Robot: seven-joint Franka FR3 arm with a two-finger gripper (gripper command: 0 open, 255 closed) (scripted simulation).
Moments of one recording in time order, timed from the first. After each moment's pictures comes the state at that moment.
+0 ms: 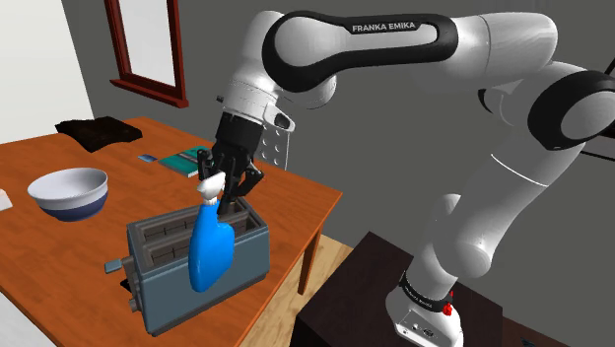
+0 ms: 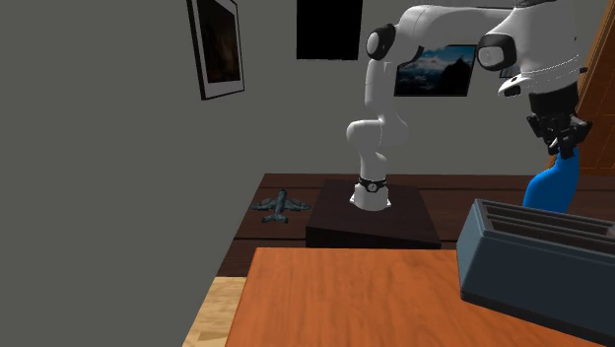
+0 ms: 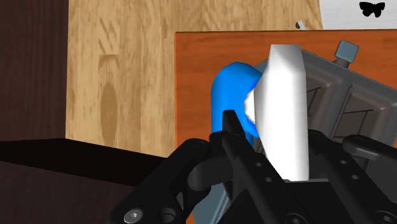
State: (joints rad) arm 0.26 -0.20 0.36 -2.05 0.55 2.00 1.78
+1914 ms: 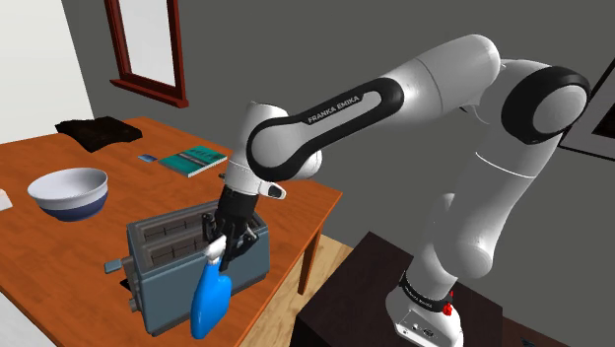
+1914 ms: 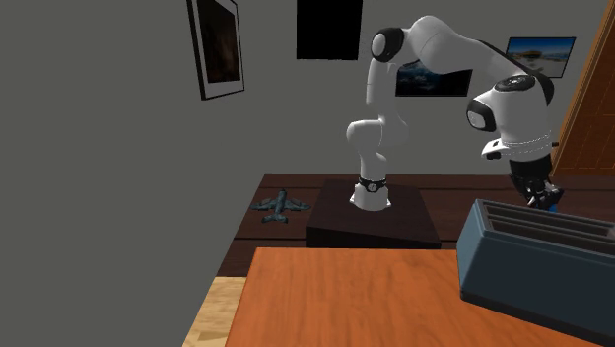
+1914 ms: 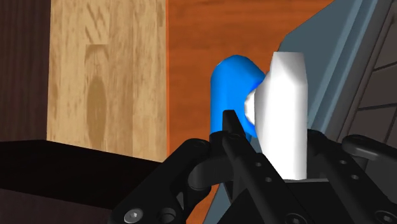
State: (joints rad) arm 0.29 -0.06 0.40 -2.29 0.64 2.36 1.61
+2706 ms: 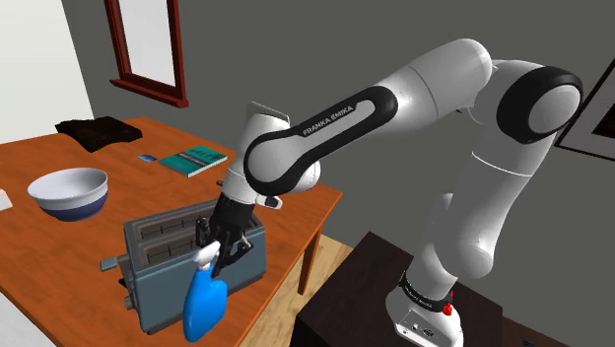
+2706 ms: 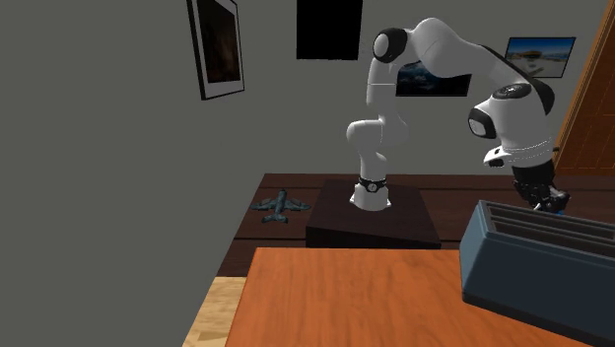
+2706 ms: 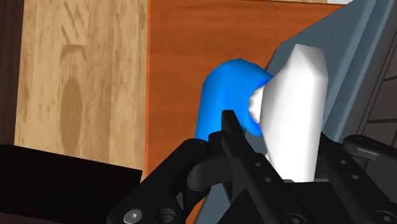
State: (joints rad) arm 0.30 -0.02 0.42 -2.32 0.68 2.49 1.53
